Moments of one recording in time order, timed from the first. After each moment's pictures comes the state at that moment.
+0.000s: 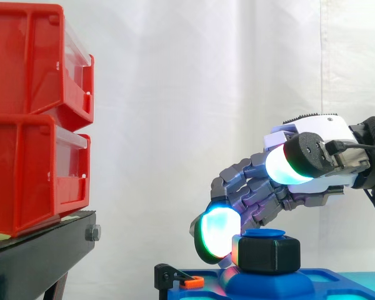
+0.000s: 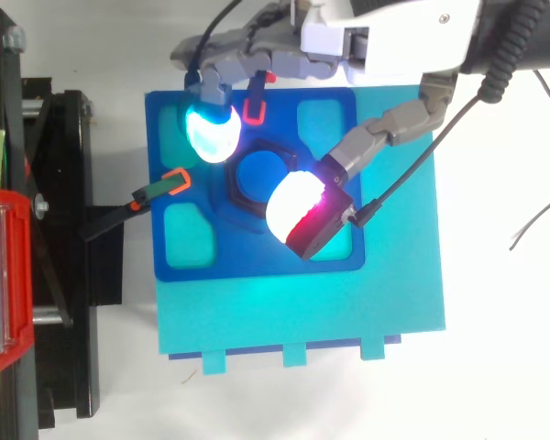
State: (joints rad) arm -0.08 -2.25 -1.21 -2.88 -1.78 -0.87
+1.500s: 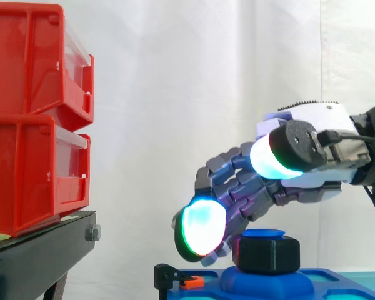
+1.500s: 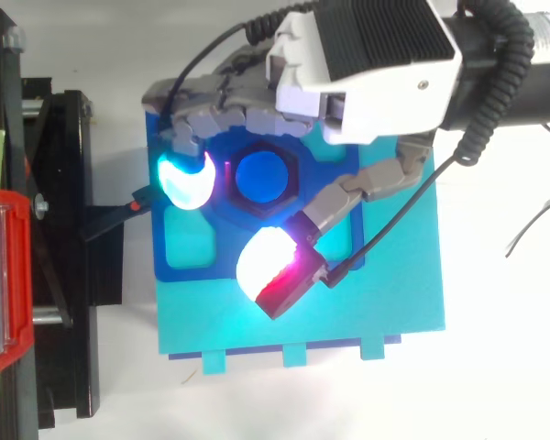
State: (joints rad) arm -0.01 -2.25 -1.21 -2.83 -1.71 -0.89
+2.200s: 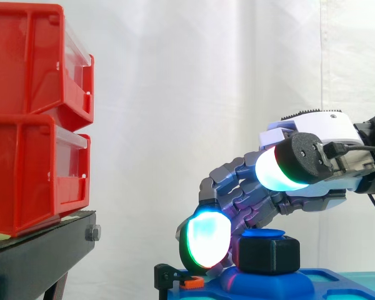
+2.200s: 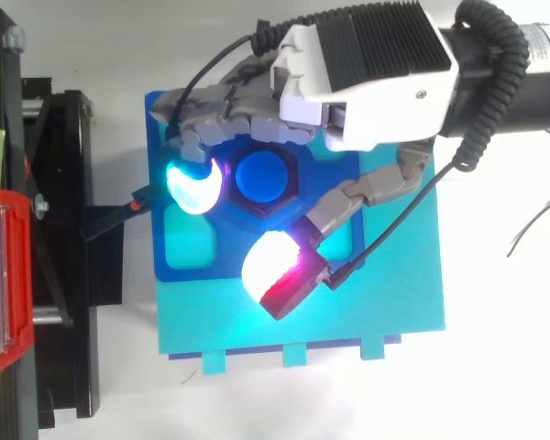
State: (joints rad) arm -0.01 -2.25 -1.23 -2.83 -1.71 -0.88
